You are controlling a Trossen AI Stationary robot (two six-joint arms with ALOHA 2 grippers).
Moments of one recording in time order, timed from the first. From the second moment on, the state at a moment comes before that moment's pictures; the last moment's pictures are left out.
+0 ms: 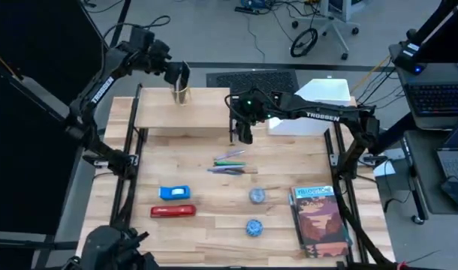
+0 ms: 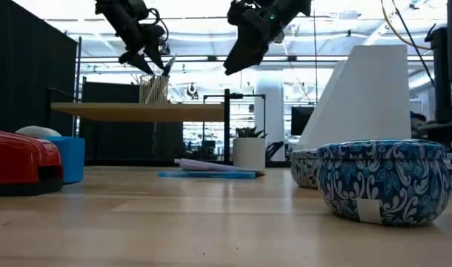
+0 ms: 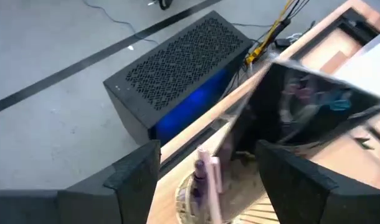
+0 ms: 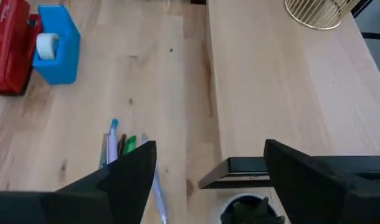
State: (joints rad) left arm 1.11 1.50 1.61 -0.93 0.31 0.11; right arm -0.32 1.73 1.57 -0.61 -0.14 -0.26
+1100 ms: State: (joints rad) left arm 1.12 1.50 1.54 -0.87 0.26 0.09; right arm -0.32 1.73 1.57 -0.57 -0.13 -0.24
